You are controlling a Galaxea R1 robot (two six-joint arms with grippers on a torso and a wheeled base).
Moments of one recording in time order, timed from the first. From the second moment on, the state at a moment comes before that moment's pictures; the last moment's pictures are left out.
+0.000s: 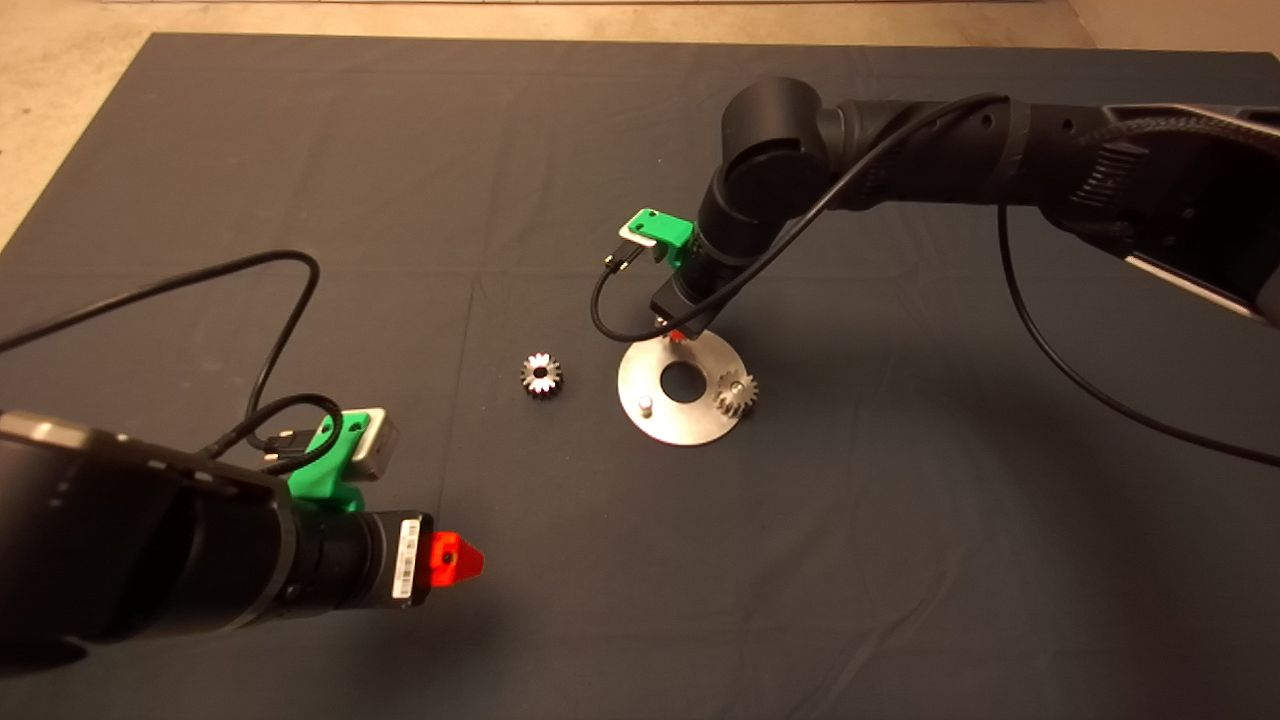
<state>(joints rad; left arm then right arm) -0.32 2.16 -0.34 0.54 1.53 -1.84 0.40 2.90 -1.46 -0.36 -1.40 0.63</state>
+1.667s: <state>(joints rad) -0.32 2.16 -0.34 0.54 1.53 -1.84 0.38 2.90 -1.49 -0.37 -1.39 0.61</state>
